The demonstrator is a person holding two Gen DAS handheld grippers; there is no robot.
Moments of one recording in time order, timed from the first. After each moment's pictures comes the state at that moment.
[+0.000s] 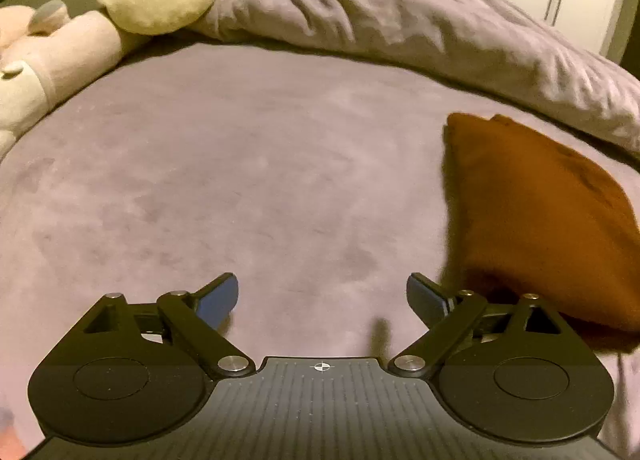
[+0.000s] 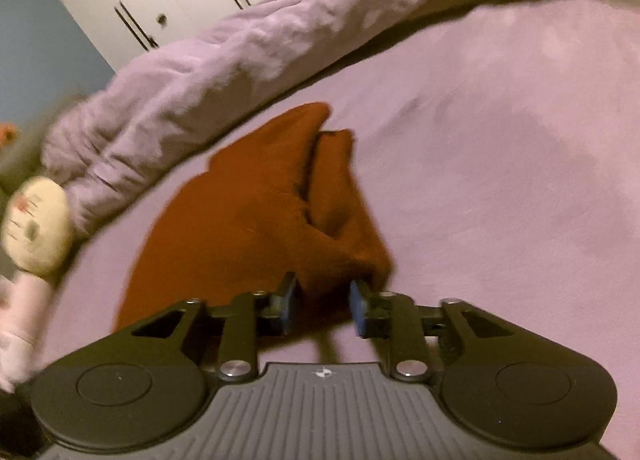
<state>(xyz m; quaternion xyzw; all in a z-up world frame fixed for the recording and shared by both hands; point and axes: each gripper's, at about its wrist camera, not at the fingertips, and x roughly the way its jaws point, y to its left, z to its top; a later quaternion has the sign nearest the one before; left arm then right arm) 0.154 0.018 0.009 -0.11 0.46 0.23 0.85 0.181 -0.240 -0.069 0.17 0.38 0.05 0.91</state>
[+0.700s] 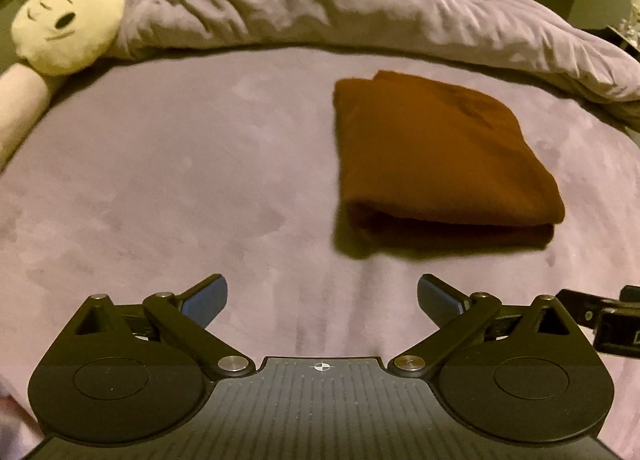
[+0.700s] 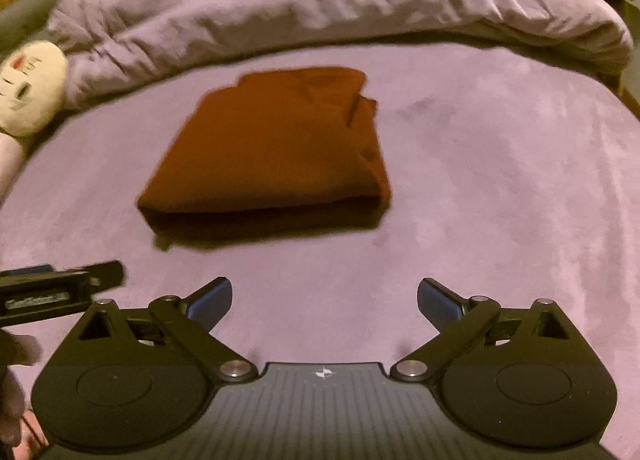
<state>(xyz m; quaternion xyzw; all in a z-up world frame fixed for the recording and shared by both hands) 0.137 -0.044 0.060 -0.04 0.52 0.11 0.85 0.129 -0.189 -0.008 0.02 0.48 0.06 0.88</state>
